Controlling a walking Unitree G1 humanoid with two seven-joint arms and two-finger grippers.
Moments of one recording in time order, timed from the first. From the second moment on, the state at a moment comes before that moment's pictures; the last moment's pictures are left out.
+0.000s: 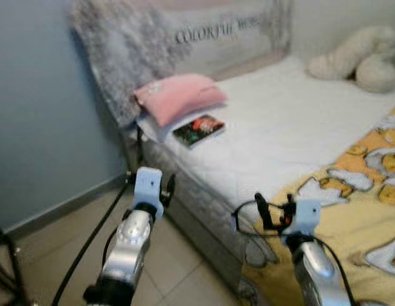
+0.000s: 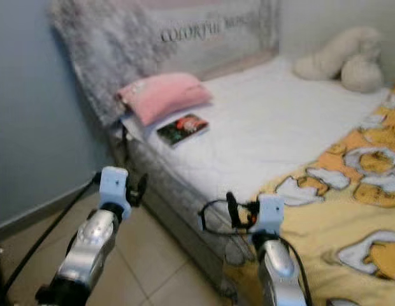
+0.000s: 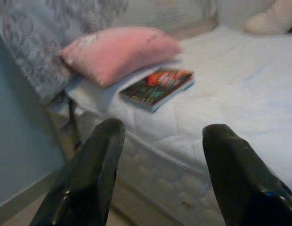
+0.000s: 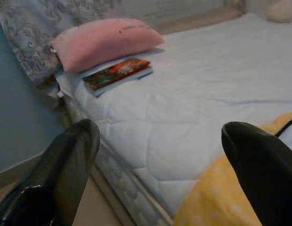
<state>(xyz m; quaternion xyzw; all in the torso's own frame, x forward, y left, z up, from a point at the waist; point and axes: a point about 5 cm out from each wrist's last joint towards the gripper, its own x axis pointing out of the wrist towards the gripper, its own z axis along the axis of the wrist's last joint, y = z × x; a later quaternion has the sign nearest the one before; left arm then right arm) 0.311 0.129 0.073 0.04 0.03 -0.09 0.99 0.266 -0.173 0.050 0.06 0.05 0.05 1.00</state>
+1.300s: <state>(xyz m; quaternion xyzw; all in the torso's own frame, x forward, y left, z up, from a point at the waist) 0.325 0.121 0.106 0.04 -0.01 -0.06 1.00 0.269 -0.177 0.038 0.05 0.08 0.06 0.99</state>
